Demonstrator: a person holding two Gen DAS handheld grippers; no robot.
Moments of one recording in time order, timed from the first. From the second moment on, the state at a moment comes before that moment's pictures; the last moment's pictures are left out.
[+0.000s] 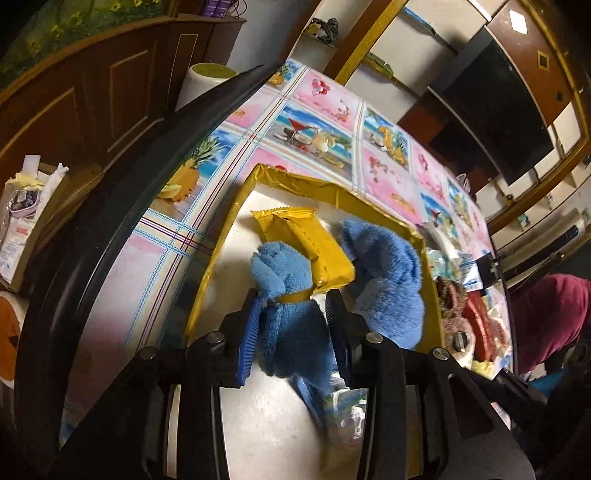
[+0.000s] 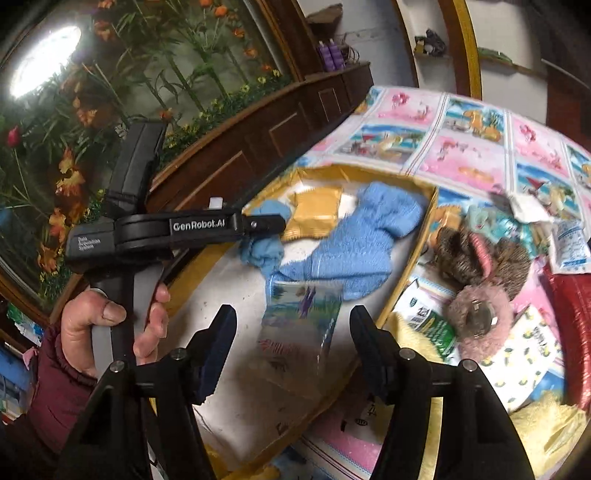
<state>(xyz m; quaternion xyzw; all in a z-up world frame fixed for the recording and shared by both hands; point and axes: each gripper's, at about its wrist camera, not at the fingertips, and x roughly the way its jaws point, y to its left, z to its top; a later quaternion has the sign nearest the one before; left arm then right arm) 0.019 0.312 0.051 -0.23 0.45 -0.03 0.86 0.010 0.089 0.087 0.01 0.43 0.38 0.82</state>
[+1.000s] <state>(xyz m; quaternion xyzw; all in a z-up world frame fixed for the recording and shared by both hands) -0.078 0.157 0.103 -0.12 0.42 -0.13 0.89 -0.032 -0.006 0.045 -0.18 0.42 0.26 0.85</state>
